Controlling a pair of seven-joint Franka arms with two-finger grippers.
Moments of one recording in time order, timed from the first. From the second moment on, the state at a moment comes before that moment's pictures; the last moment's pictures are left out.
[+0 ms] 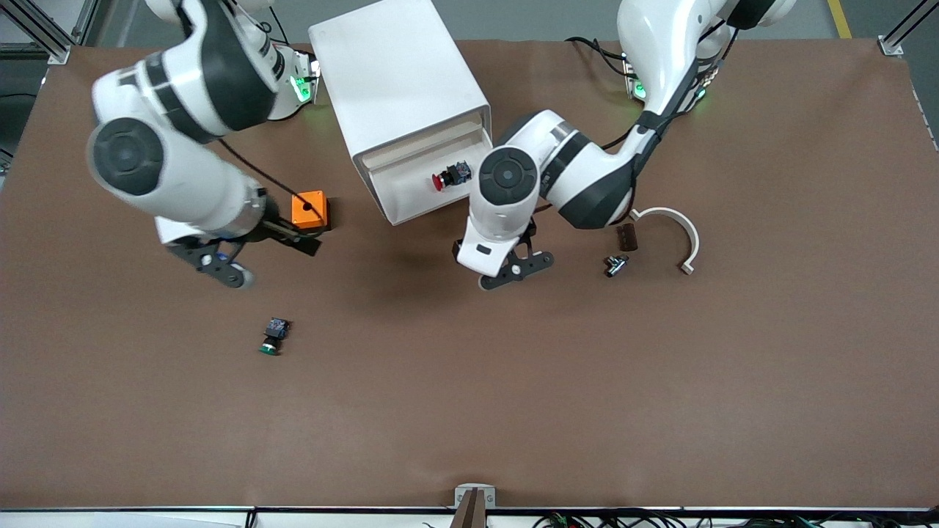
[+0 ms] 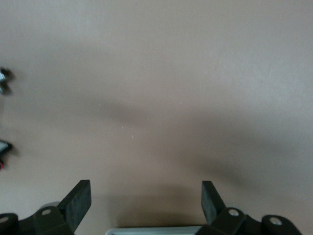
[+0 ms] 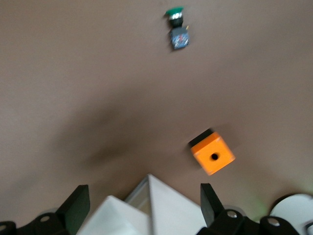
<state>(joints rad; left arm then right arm) -0.62 0.66 -0.18 -1.26 0.00 1.84 -1.14 0.15 0.26 0.17 -1.50 0.06 1.58 0.77</state>
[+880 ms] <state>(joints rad) -0.74 0.69 -0.18 -1.37 0.05 2.04 -1.18 -0.12 0.24 0.17 -1.42 -0.06 1.50 0.06</state>
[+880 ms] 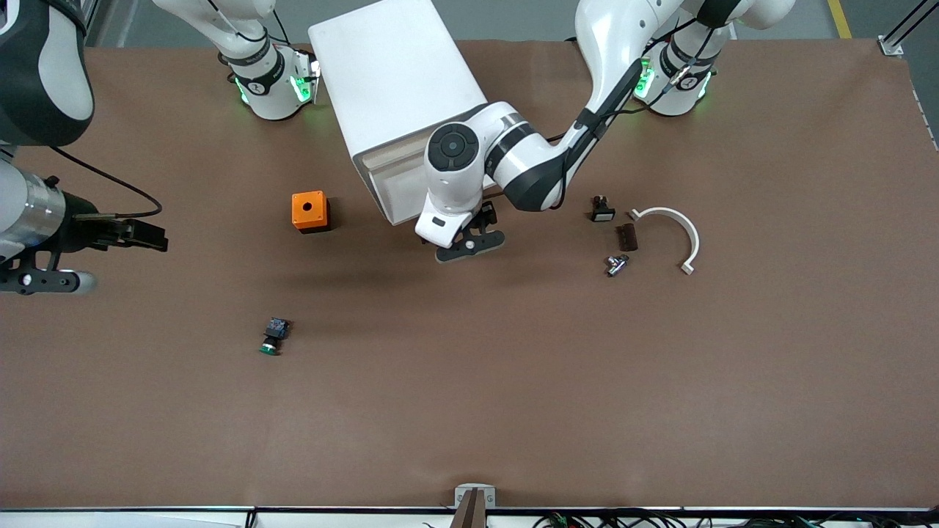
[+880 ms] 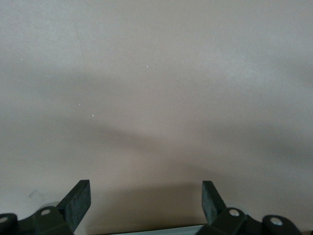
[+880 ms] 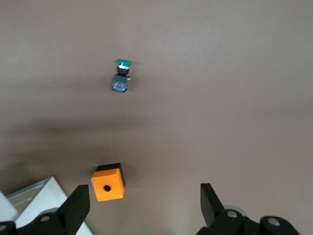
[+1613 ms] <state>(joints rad) -0.79 0.69 -0.18 -1.39 -0.14 2.03 -1.19 -0.13 0.24 0.18 -1.39 -0.07 1.51 -0.11</state>
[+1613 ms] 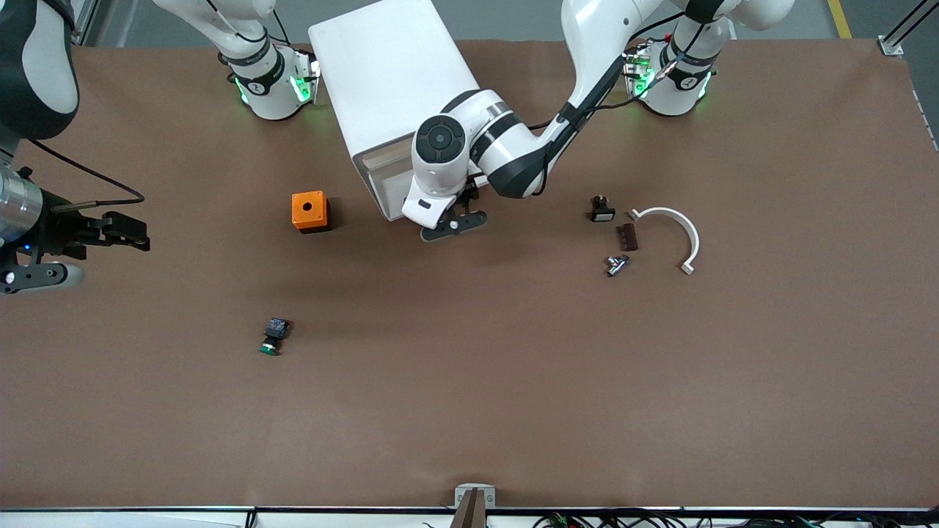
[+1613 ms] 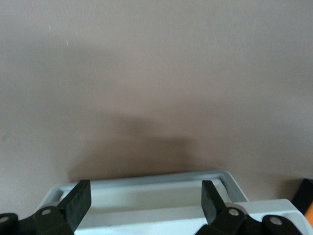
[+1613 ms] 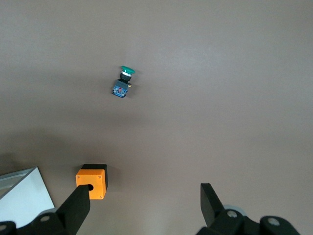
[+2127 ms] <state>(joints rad) -0.79 0.69 -0.18 -1.41 -0.37 2.01 -1.19 -0.13 0.23 0.20 -1.38 -0.06 1.46 -0.12</state>
